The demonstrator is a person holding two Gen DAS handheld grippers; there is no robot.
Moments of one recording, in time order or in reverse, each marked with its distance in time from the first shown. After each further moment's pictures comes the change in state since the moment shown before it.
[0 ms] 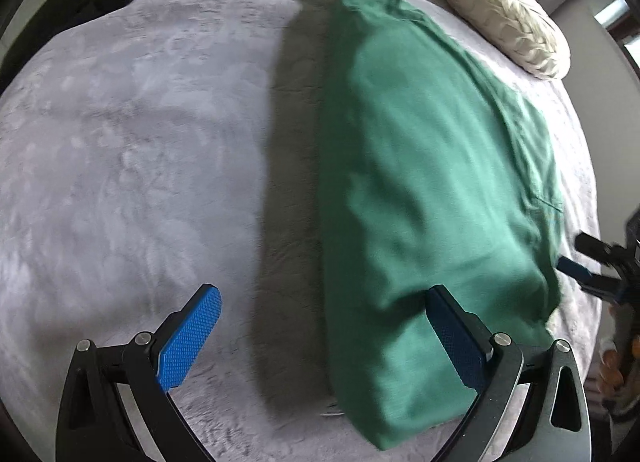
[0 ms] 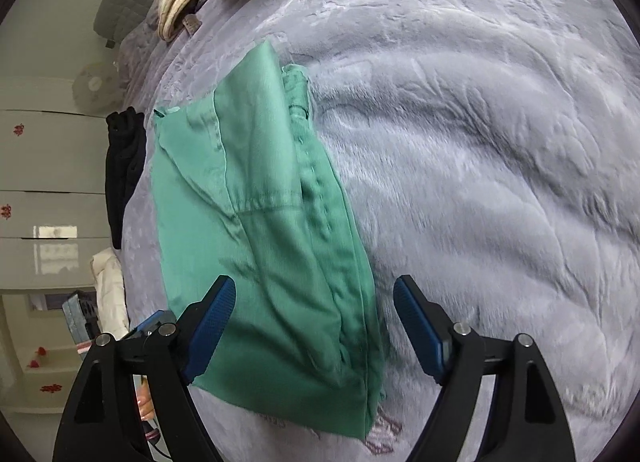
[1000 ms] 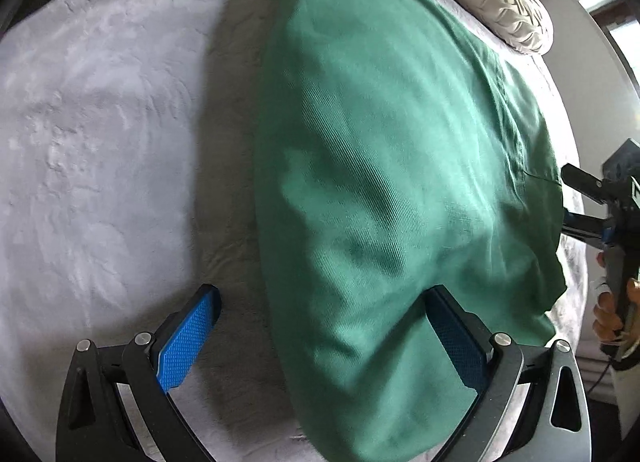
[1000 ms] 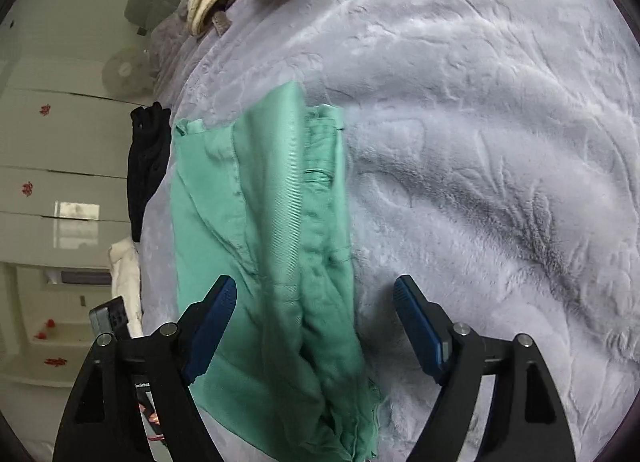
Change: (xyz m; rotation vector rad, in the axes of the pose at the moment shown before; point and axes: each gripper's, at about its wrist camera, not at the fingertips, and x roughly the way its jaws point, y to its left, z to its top) left arm 0.047 -0.020 0.013 0.030 0.097 -0.115; right arm 0.022 0.003 0.052 -0.069 0.025 0.114
